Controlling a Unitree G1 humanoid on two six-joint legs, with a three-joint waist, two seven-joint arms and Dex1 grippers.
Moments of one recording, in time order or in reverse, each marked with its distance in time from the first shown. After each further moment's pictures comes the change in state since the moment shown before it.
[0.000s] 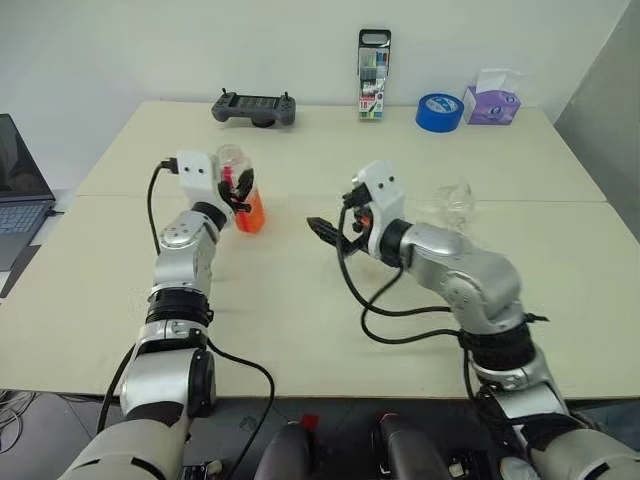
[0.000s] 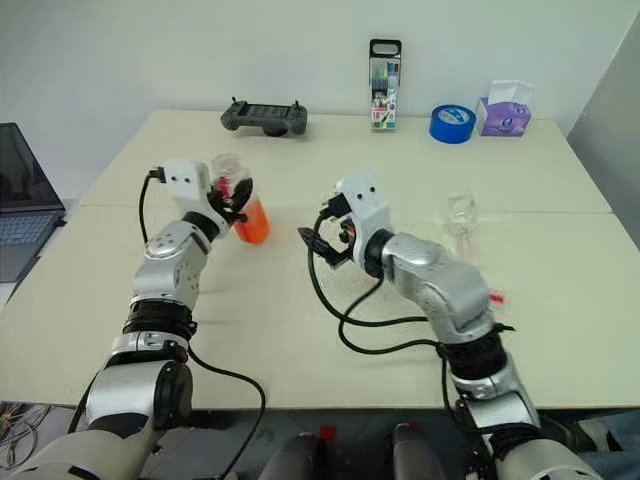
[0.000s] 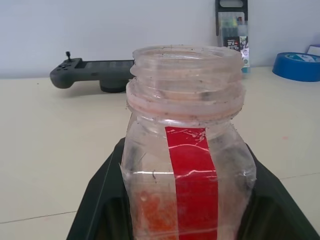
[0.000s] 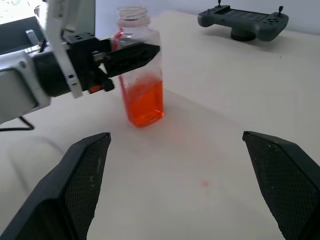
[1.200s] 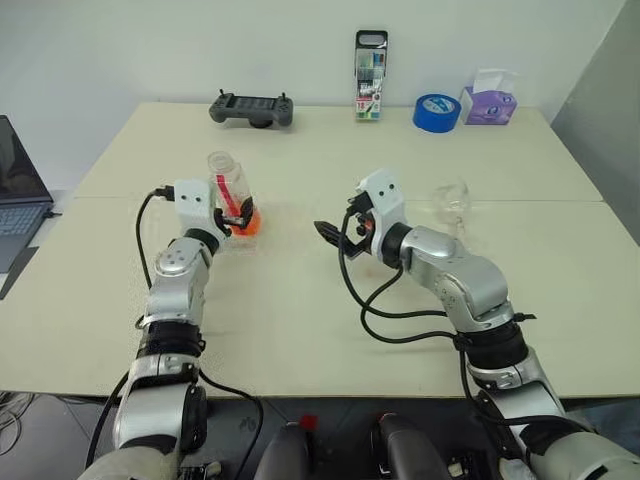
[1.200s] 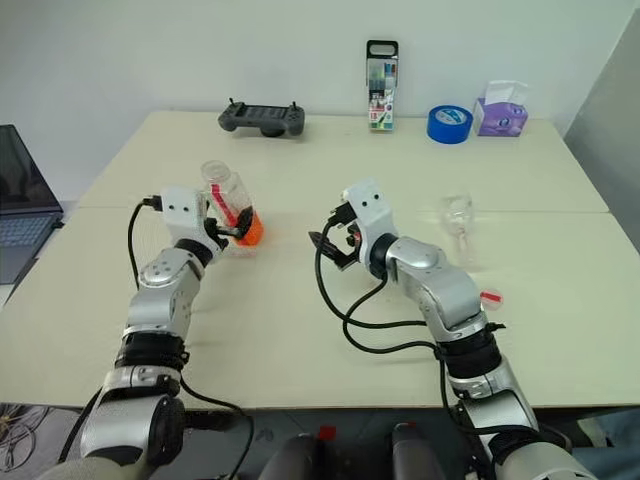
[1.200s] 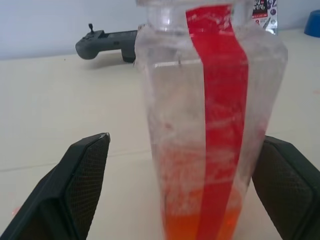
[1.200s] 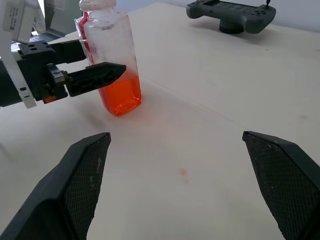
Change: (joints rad) left arm 0.247 0.010 -0.026 -0.279 0.046 0.108 0.084; right arm 0.031 -0.039 -0.019 0.026 -0.080 -0.042 0.109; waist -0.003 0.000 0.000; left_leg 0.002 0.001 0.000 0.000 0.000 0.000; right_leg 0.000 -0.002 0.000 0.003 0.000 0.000
